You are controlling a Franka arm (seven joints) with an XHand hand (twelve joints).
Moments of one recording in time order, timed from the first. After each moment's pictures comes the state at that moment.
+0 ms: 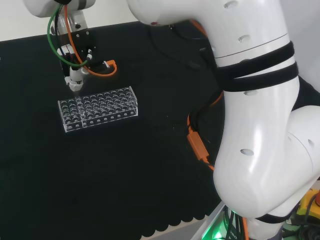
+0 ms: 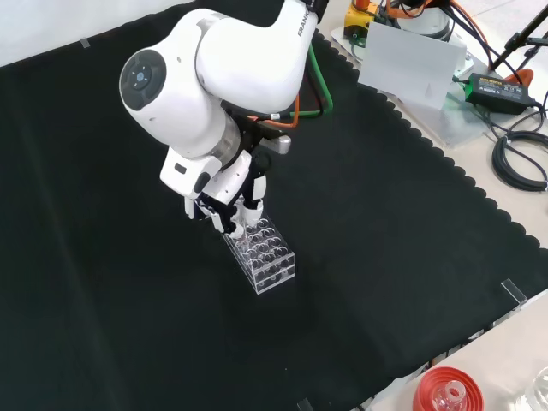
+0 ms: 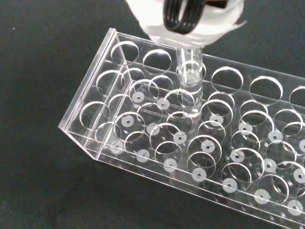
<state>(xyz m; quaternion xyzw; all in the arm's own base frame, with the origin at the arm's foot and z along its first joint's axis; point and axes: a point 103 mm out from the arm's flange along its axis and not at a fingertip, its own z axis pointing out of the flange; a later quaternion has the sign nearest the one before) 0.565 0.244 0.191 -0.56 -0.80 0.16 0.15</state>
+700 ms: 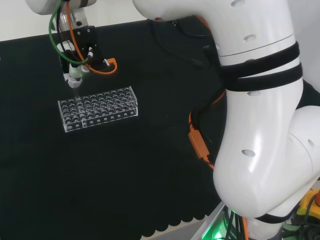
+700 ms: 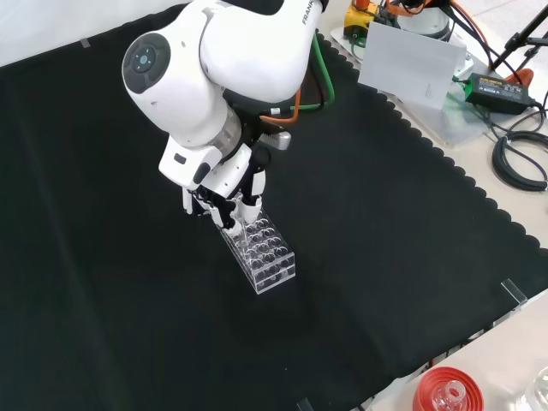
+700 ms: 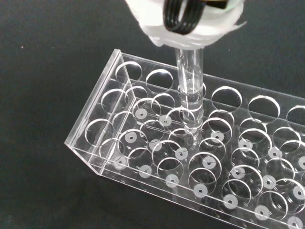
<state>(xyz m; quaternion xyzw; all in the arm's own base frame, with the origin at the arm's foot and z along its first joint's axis) 0.566 0.243 0.202 -0.56 -0.80 0.14 0.14</state>
